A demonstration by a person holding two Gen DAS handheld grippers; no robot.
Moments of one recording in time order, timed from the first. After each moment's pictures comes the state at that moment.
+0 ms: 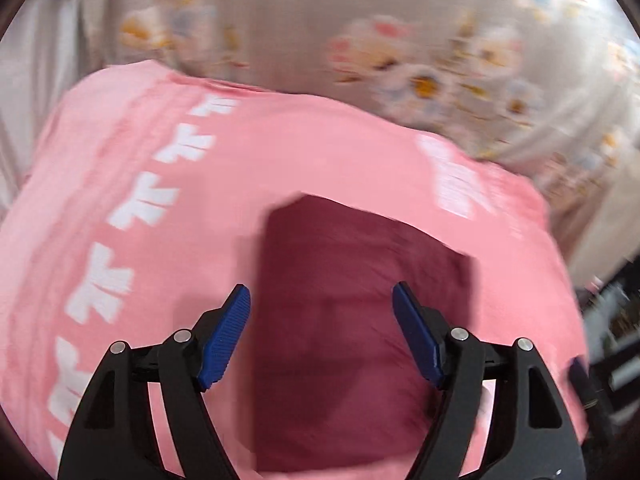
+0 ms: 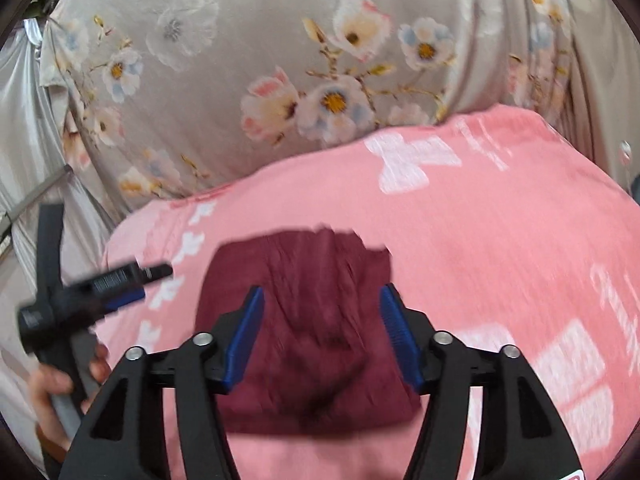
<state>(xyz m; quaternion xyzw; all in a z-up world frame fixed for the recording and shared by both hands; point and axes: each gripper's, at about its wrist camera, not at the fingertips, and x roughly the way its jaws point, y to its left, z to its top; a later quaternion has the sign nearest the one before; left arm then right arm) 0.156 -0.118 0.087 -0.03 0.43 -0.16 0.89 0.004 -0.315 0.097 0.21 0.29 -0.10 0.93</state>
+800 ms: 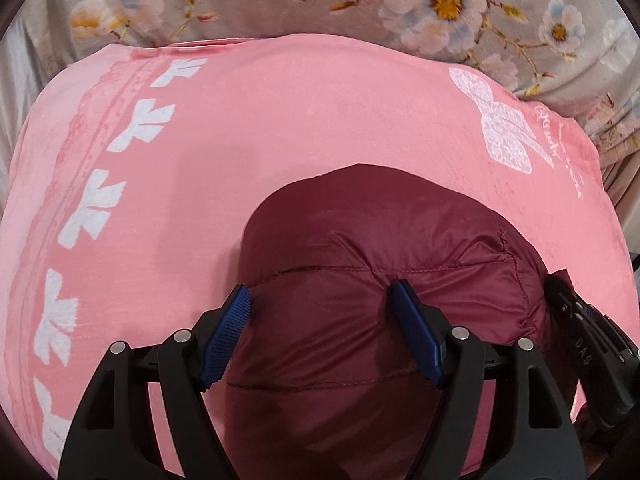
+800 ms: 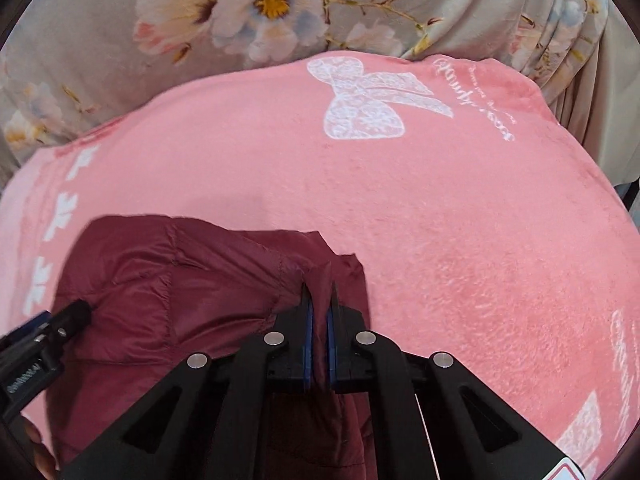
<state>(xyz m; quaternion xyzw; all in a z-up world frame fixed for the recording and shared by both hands) 0.220 -0.210 -0.009 0.06 0.48 -0.13 0.86 0.147 -0.382 -0.029 0.14 0.44 -0.22 0.86</state>
